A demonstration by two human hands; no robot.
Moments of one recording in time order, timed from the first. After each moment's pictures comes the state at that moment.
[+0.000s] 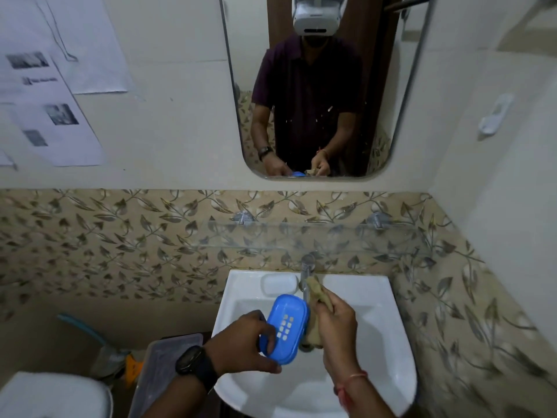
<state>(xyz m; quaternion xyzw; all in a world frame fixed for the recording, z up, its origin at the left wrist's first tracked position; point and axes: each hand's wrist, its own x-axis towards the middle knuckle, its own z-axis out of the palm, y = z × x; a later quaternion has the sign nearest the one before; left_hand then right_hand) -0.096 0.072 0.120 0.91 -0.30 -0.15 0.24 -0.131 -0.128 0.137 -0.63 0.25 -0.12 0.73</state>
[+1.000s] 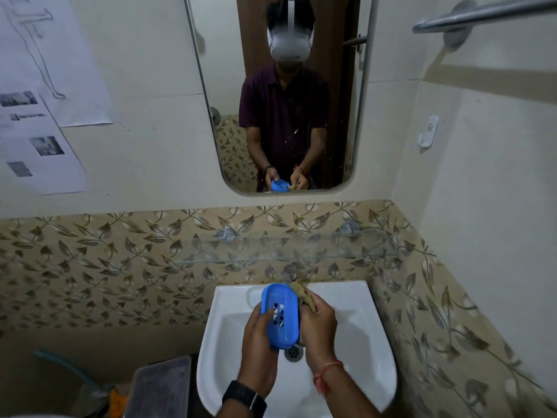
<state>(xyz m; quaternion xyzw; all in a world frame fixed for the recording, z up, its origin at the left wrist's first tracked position) -0.151 -0.030 0.146 0.51 0.12 -0.10 0.85 -0.136 -0.130 0.142 -0.62 0.25 -0.15 0.73</state>
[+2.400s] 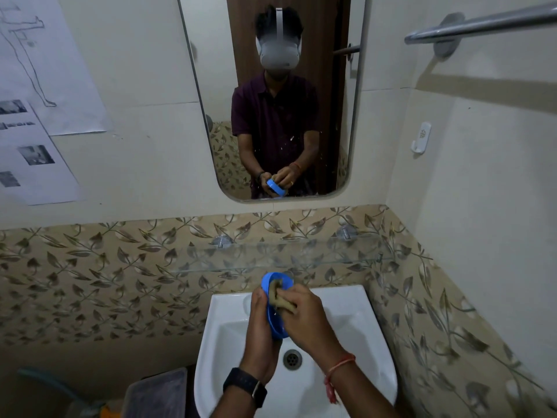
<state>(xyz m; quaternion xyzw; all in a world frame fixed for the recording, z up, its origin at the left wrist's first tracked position) -0.128 -0.033 0.170 0.49 0.06 -0.15 0.86 -0.136 -0.137 0.190 -0.87 -0.04 -0.13 0.47</state>
